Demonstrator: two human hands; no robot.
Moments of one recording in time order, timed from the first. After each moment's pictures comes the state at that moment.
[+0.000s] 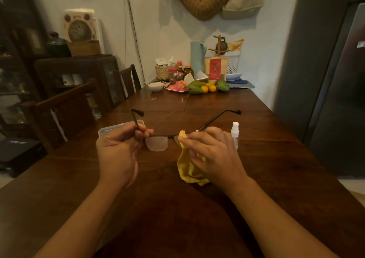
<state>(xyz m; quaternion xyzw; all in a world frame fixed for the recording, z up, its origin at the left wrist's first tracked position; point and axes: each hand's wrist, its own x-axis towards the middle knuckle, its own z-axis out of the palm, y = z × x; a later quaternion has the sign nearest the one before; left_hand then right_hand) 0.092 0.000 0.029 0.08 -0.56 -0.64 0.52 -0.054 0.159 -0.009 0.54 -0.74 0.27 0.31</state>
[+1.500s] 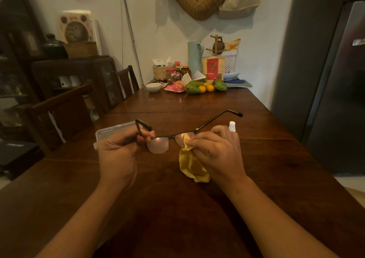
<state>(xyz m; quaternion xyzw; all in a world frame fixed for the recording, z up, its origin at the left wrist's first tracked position) 0.093 0.003 0.026 0.04 -0.63 -0.60 0.50 -0.064 0.159 -0.014 0.49 -0.71 0.39 0.31</state>
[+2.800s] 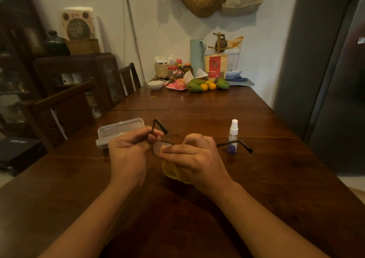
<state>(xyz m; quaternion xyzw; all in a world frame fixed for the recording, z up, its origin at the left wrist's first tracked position) 0.081 0.012 0.020 0.07 -0.60 -0.61 0.51 -0.027 0.147 -0.011 0.62 -0.65 0.31 0.30</state>
